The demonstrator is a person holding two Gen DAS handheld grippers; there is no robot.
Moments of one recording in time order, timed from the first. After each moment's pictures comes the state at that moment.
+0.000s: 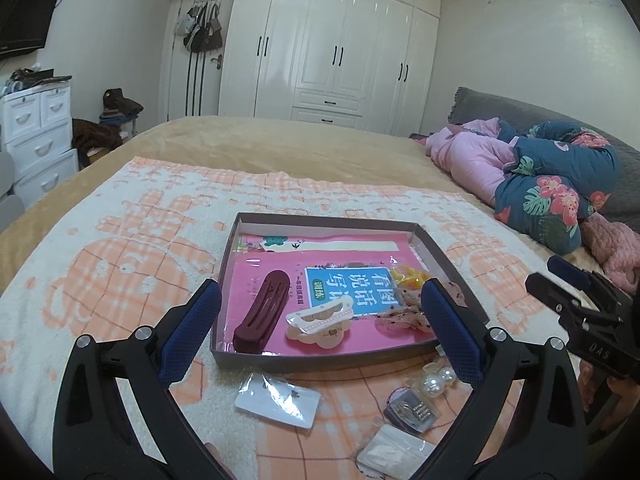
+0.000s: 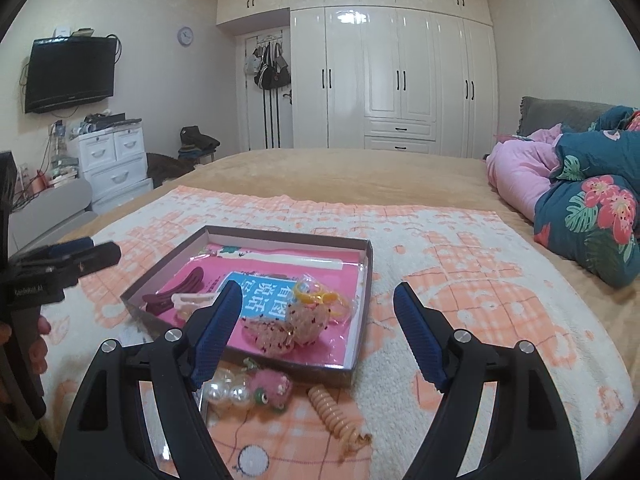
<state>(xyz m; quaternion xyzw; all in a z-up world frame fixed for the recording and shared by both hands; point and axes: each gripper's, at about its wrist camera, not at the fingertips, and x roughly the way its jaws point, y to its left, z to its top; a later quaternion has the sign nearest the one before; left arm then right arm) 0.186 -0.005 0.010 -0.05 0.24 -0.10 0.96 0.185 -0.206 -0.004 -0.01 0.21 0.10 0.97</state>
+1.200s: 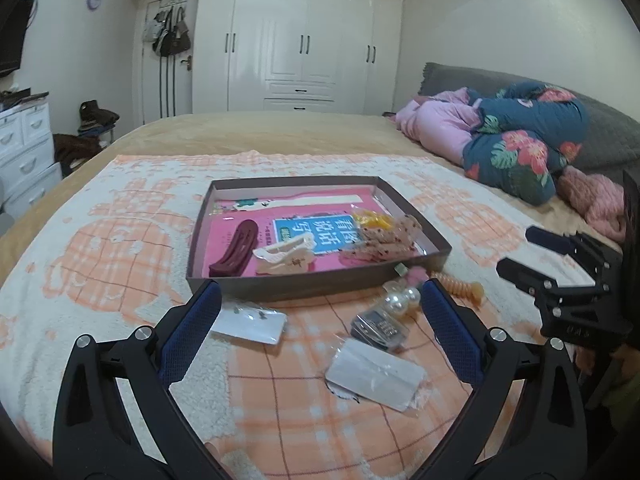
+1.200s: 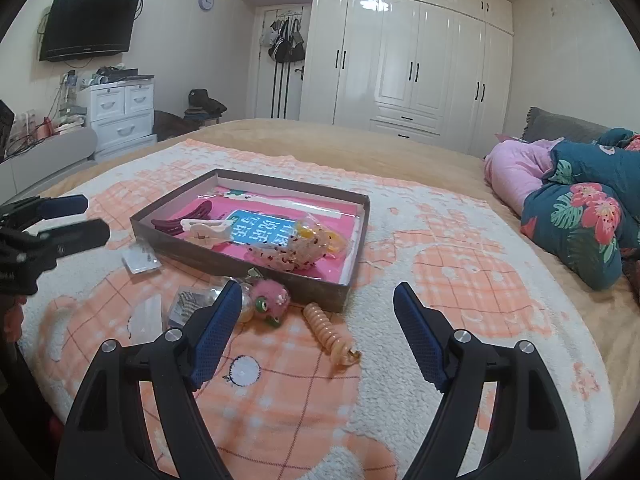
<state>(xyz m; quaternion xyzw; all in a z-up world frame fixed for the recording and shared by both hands) 0.126 -0.027 -0.019 0.01 0.26 -0.15 0.95 0.132 -0.200 -0.034 -0.08 0.24 0.10 0.96</state>
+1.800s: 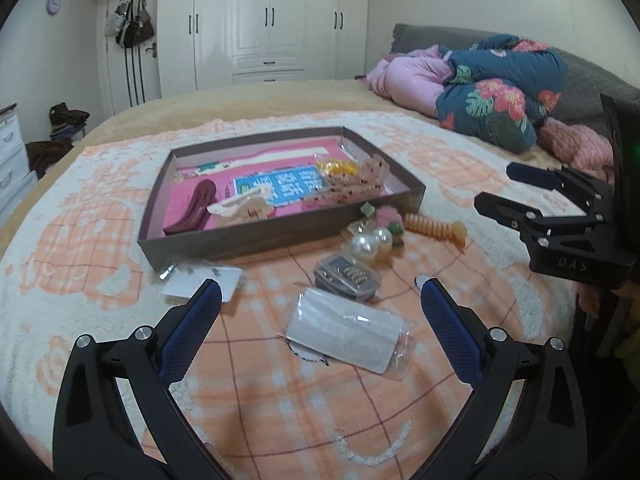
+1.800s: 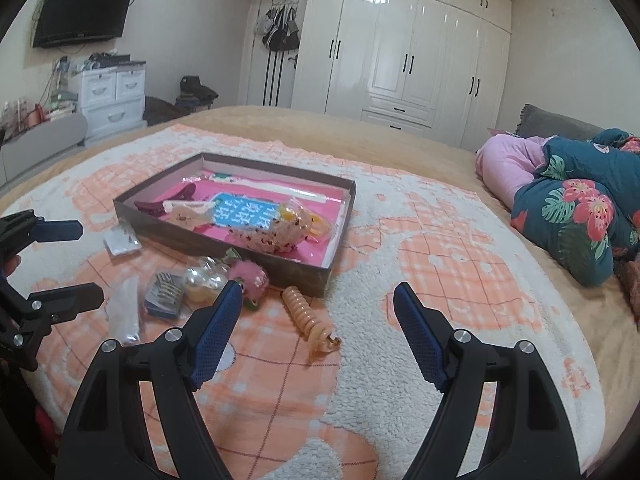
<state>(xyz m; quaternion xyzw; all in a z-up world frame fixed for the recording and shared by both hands) 0.123 -0.055 -0.054 0.05 0.31 -0.19 0.93 0.140 -0.207 -0.048 -0.10 0.26 0.08 0.96</state>
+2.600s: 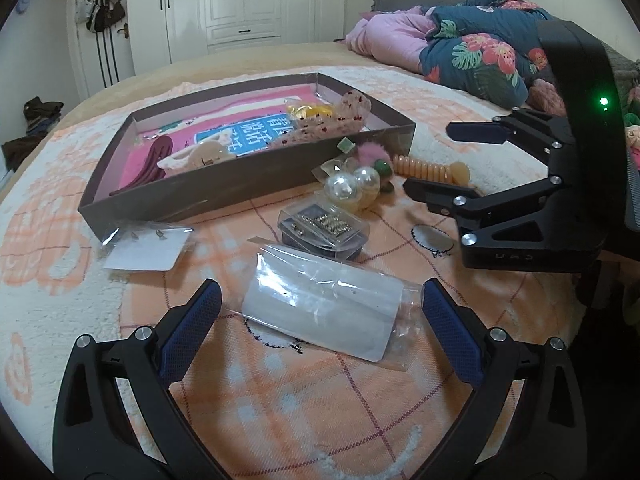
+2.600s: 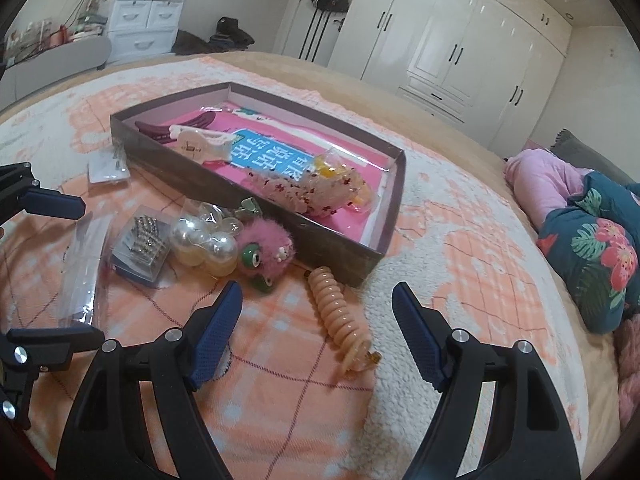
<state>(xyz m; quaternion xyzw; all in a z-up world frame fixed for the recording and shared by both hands) 0.141 -0.075 -0.093 0.08 0.36 -0.22 0.90 0.186 -0.169 -0.094 -0.21 0.32 0.11 0.92</state>
